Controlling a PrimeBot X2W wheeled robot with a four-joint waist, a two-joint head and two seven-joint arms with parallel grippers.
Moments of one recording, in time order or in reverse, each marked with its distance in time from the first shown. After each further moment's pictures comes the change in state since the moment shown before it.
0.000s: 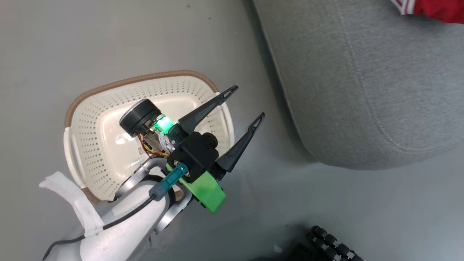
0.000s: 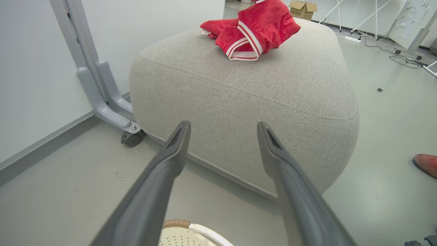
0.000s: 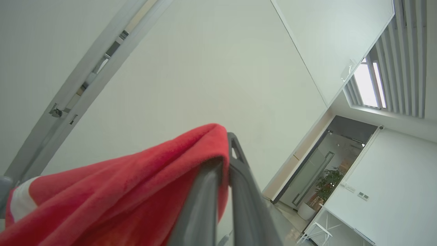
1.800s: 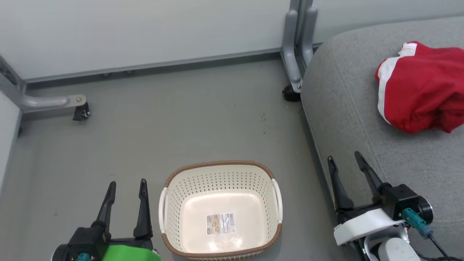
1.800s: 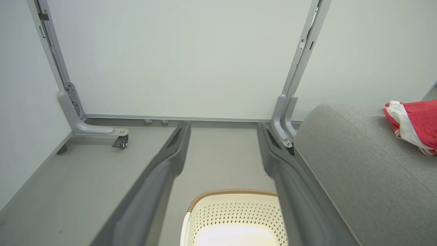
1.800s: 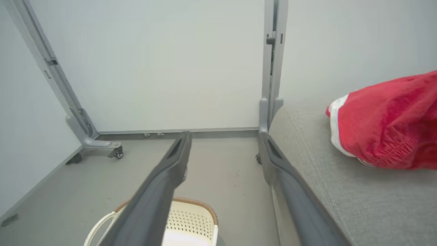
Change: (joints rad) left arm 0.686 -0.232 0.600 0.116 -0.039 0.130 -0.249; right arm 0.862 0.552 0.401 0.033 0.132 0.000 0.000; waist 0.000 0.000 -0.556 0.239
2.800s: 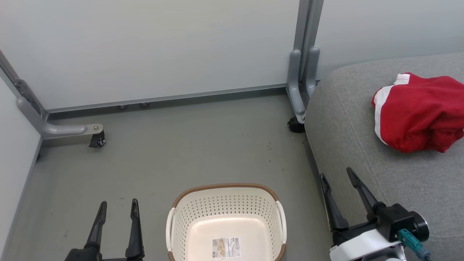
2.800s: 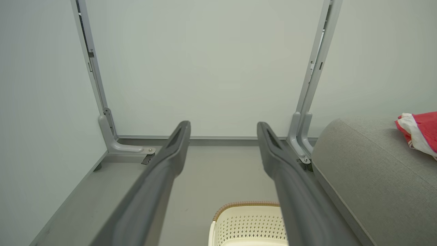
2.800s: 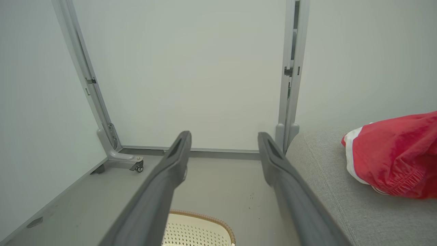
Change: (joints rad) left arm 0.119 -0.095 0.166 -0.028 0.158 -0.122 -0.002; right arm 0.104 0.000 0.057 -0.098 -0.015 0.000 0.000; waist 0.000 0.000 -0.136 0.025
